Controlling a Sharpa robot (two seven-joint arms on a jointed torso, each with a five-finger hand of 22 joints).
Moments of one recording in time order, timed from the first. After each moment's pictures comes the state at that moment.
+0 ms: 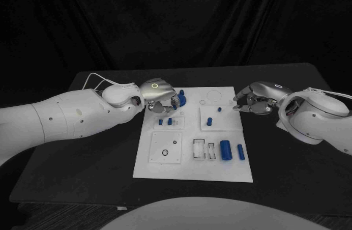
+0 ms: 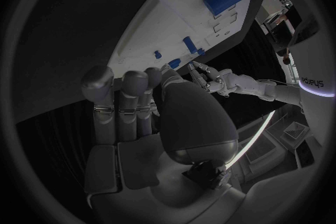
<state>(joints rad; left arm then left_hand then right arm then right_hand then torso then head) 1.25 -0.69 -0.21 1.26 -1.76 -0.43 0.30 1.44 -0.10 0.36 0.05 0.20 1.13 0.07 0.11 0.31 1.19 0.01 0.14 0.19 1.46 -0.05 1.42 1.24 0.06 1.46 0.06 1.36 1.31 1.32 -0.97 -0.25 1.61 -1.42 -0.31 -0.17 1.34 0.01 0.05 0.27 0.16 0.83 0.07 0.12 0.12 1.37 -0.03 0.79 0.83 1.46 -0.09 0.93 0.81 0.10 1.42 0.03 0.86 1.31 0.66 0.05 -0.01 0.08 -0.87</state>
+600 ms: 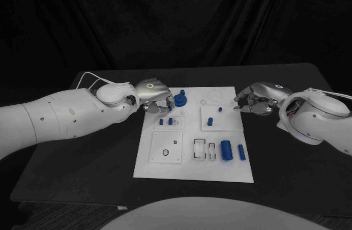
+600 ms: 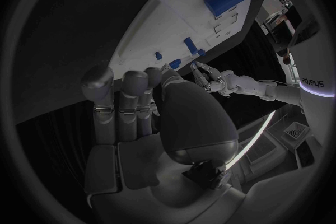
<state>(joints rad) 1.26 -0.73 -0.22 1.29 -1.76 -0.38 0.30 1.44 -0.10 0.36 0.05 0.20 1.13 0.06 0.10 0.30 1.19 0.01 0.13 0.18 1.46 -0.06 1.42 1.23 0.06 1.45 0.06 1.35 1.31 1.32 -0.97 -0.25 1.60 -1.42 -0.31 -0.17 1.34 0.01 0.05 0.27 0.16 0.83 0.07 0.12 0.12 1.37 -0.03 0.79 0.83 1.46 -0.09 0.93 0.80 0.10 1.42 0.03 0.86 1.31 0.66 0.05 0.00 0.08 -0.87</state>
